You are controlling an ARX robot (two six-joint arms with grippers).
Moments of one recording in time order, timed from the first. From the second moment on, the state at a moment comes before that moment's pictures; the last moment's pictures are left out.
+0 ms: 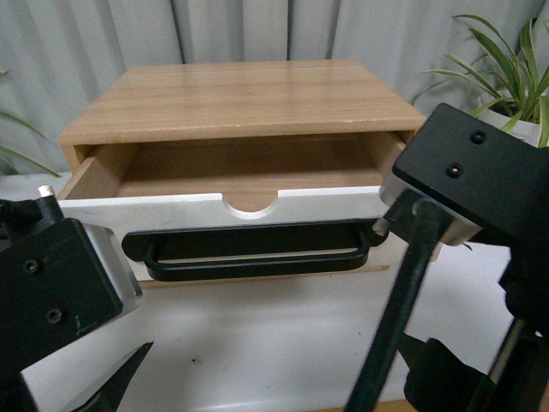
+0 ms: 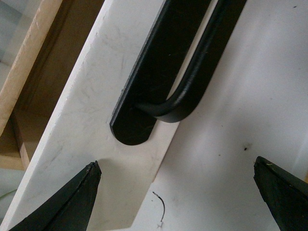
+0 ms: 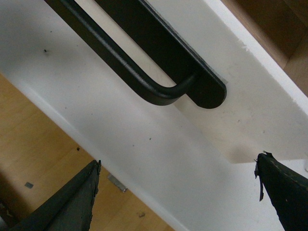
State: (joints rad) left arm -0.30 1.46 0.26 0.79 0.07 0.88; right arm 0.45 1.42 0.58 0.19 -0.04 -0.55
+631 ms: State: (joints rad) left arm -0.26 1.75 0.52 0.83 0.08 0.92; right arm 0.42 1.79 0.88 0.29 -0.04 -0.70
